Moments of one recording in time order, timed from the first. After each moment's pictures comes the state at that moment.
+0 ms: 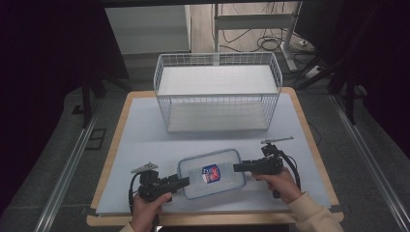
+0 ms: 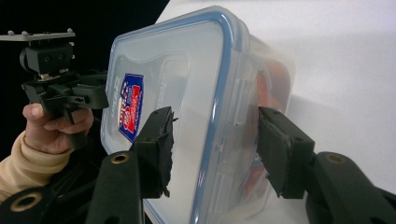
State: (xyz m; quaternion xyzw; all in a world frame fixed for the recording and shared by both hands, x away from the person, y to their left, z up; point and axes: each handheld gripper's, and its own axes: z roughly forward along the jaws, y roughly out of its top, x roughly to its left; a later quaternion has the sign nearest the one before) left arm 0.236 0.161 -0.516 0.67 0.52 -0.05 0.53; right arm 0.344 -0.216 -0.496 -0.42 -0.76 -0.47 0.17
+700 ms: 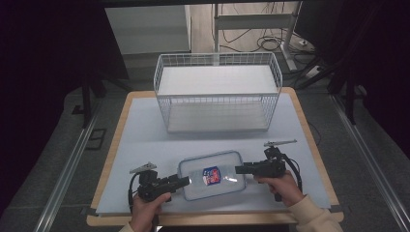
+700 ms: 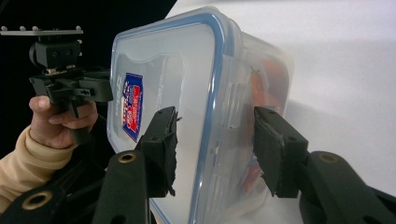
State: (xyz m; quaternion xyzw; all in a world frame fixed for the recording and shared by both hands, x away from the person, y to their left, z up) left arm 0.236 0.164 -0.517 0.66 0.52 -0.06 0.54; right arm 0.335 -0.221 -0.495 -0.41 -0.76 -0.48 0.16
